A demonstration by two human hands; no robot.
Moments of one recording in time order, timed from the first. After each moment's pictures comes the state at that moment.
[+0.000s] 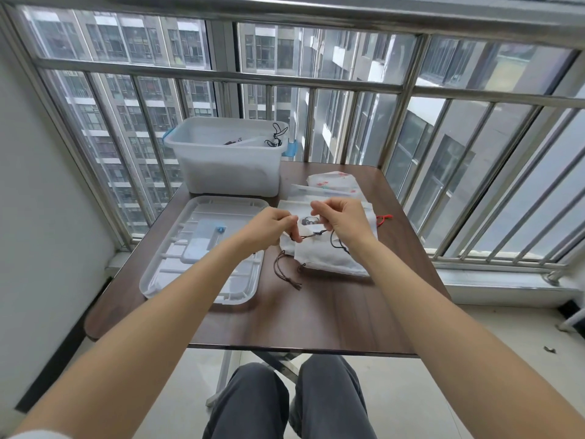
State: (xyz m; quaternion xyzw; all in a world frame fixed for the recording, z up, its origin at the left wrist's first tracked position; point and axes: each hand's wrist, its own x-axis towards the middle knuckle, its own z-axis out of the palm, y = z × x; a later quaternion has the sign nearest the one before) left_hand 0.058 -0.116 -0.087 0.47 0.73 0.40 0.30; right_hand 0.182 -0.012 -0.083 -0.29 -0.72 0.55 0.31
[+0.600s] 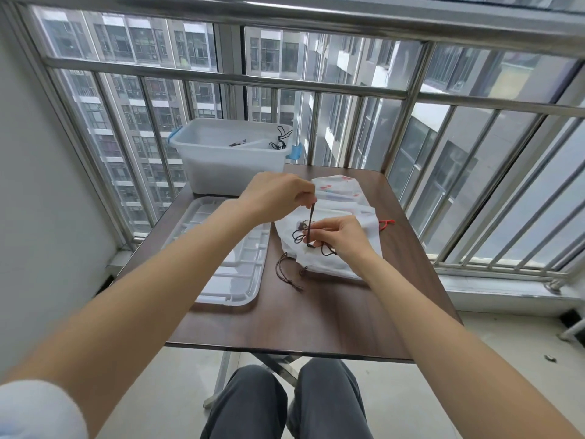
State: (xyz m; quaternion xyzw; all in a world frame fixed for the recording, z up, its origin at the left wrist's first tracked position) left_hand 0.049 -0.101 -0.031 0.64 0.75 0.13 -0.10; right_hand 0.186 -0.018 -0.098 -0.28 -0.73 0.58 0.24
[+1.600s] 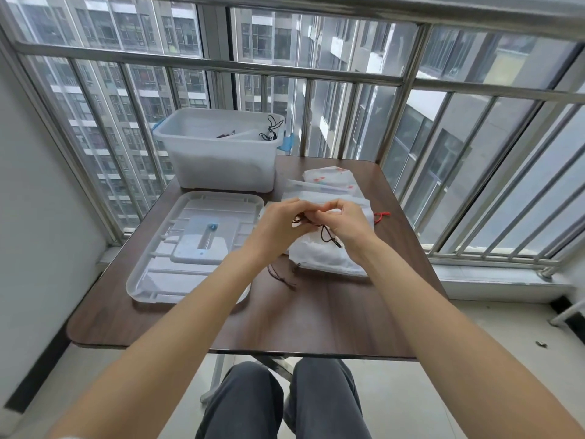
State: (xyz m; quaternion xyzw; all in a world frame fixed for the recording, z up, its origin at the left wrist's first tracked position) left_hand 0.076 -0.097 -0.103 0.60 0.66 0.44 -0.01; right_hand 0.187 -0.004 -0.086 -0.34 -0.67 0.61 0.26
